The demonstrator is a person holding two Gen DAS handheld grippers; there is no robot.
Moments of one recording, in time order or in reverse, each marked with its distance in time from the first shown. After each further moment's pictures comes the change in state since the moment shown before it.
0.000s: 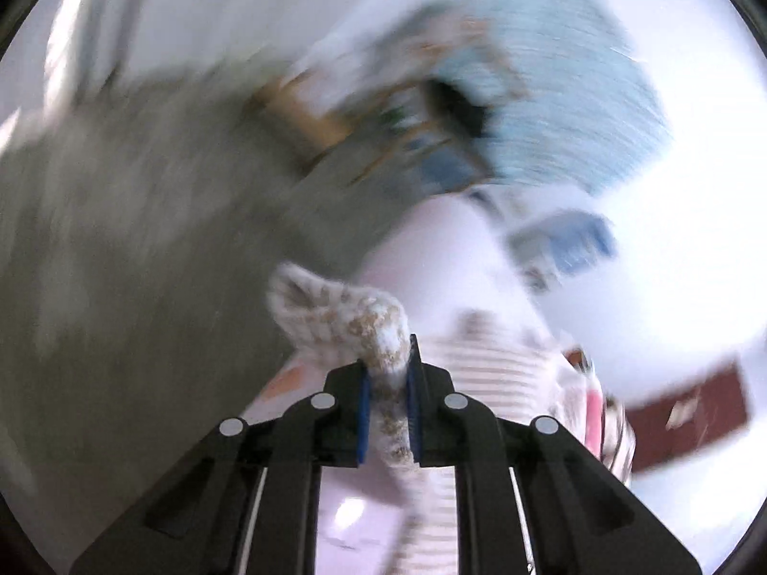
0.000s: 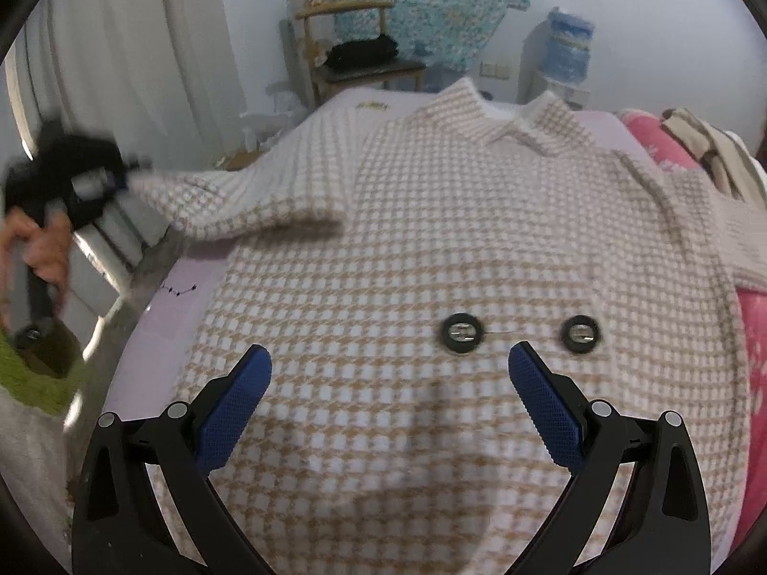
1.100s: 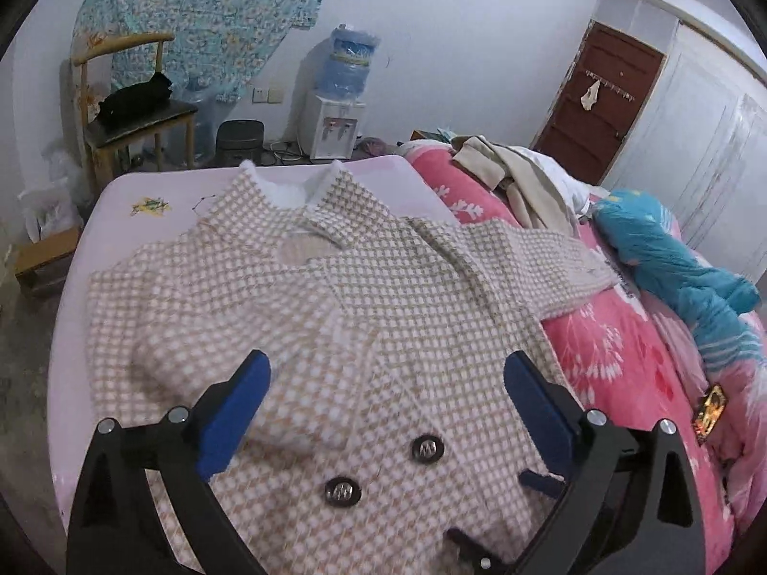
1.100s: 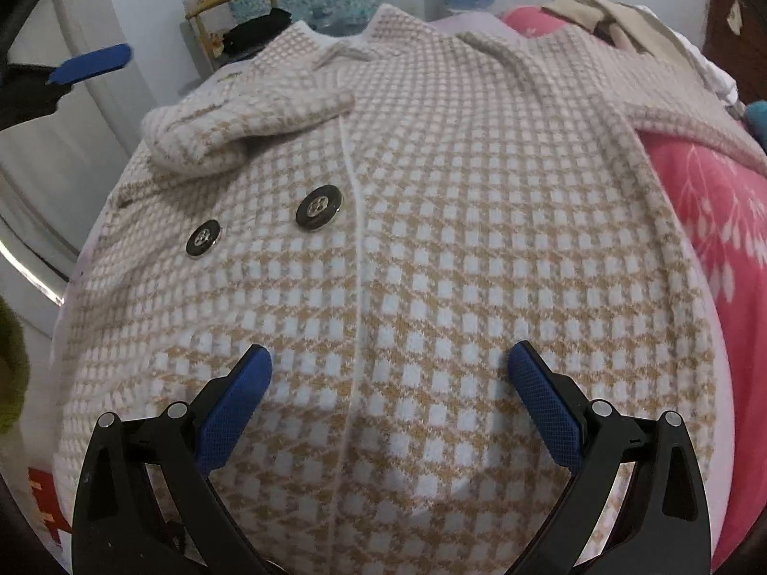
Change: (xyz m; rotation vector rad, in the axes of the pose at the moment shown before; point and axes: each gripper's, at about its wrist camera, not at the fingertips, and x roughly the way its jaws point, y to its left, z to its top) left arm 0.041 -0.264 -0.200 0.824 0.291 -0.230; right arm 0.001 -0.127 -0.063 0.212 0.136 -0.091
